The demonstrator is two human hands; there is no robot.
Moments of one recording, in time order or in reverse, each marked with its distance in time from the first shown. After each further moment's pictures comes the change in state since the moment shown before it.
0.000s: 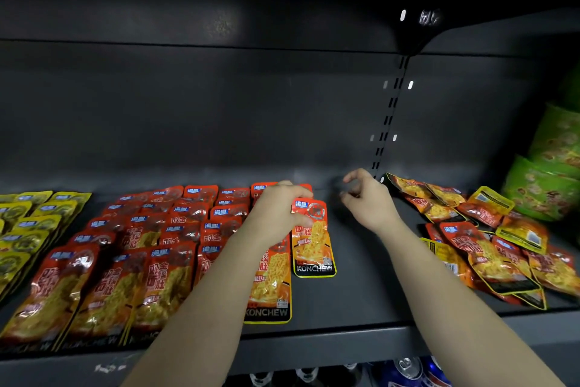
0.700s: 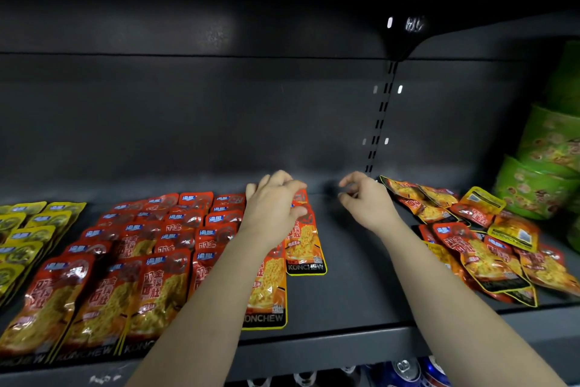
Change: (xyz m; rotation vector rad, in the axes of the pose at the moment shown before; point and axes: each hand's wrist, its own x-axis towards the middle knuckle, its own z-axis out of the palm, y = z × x) left_hand 0.005 0.008 0.001 0.370 0.170 0.065; right_hand -0.003 -0.005 -0.013 0.023 -0.002 -0.015
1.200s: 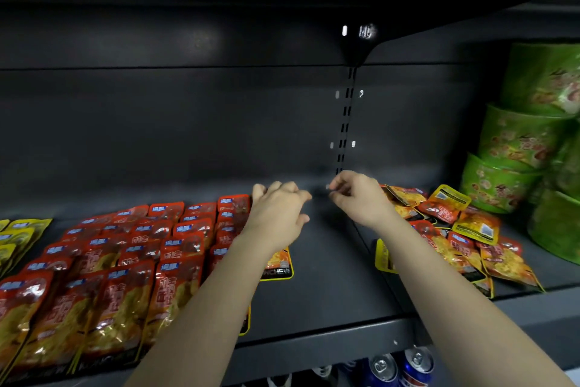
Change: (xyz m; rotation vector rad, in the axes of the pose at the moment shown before) left_hand 0.014 0.057 0.013 0.166 -0.109 0.138; right_hand -0.005 0.015 -0.047 -0.120 -0.003 -0.092
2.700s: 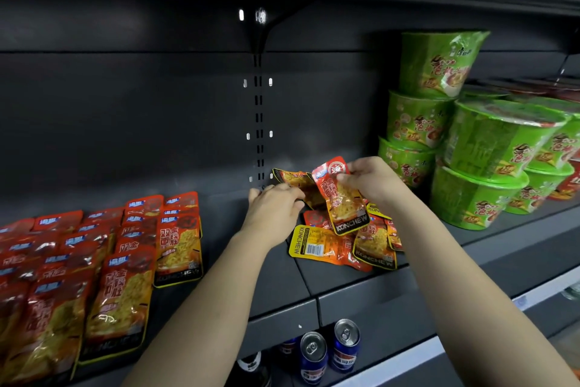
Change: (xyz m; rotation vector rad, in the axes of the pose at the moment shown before) left_hand 0.043 0.109 0.053 -0.228 -0.049 0.058; right_hand -0.042 0.081 -0.108 0.288 0.106 0.367
